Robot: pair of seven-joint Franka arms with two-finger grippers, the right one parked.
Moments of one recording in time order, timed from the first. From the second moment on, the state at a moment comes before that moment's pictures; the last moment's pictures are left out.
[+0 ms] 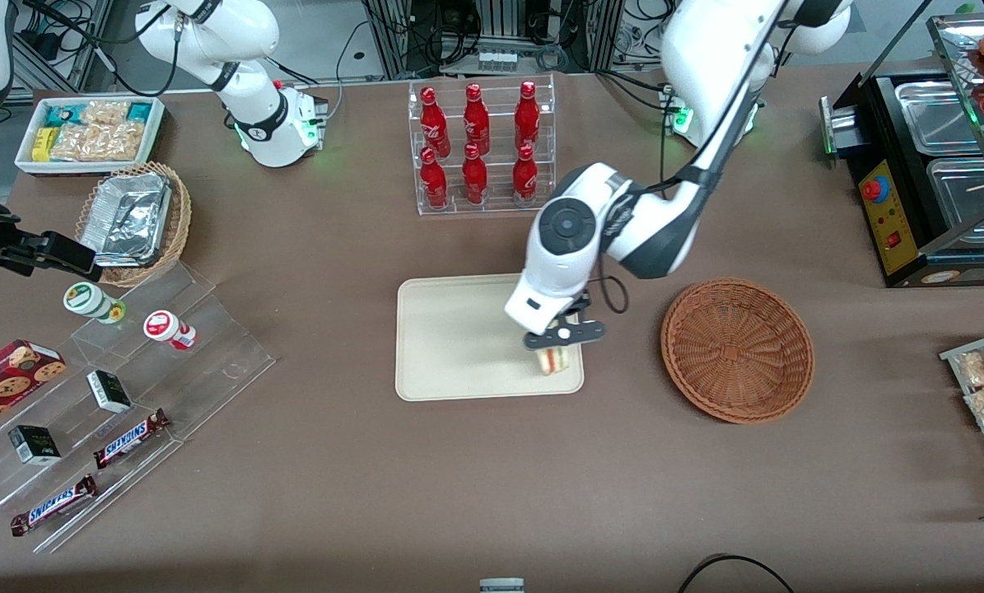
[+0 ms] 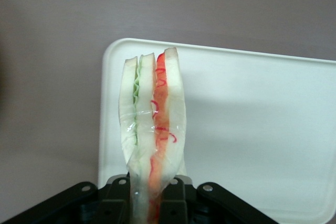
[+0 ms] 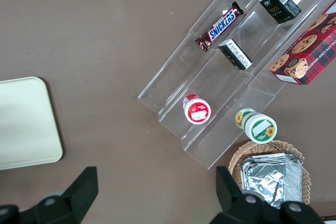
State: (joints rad) arm -0.63 0.56 -0.09 -1.58 0.02 2.15 -0.84
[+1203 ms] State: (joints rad) arm -0.76 0.72 -0.08 -1.53 0.09 2.27 -0.83
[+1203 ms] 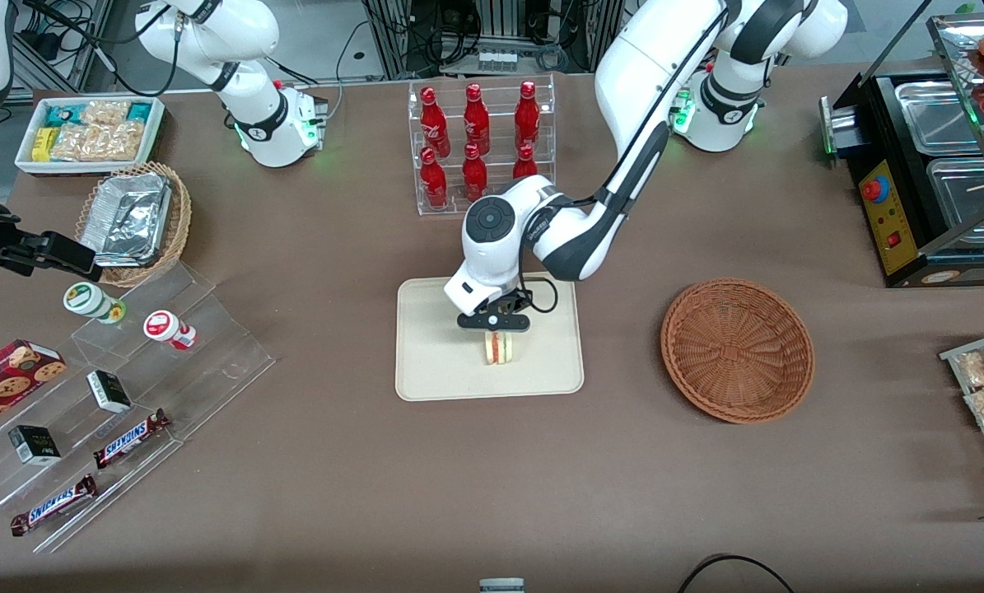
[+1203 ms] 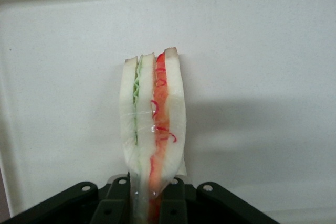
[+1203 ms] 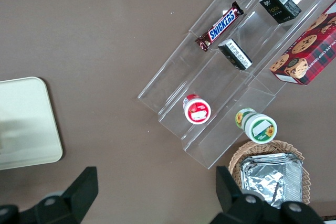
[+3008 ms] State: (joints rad) arm -0.38 0.27 -0.06 -1.49 0.03 1.74 -0.59
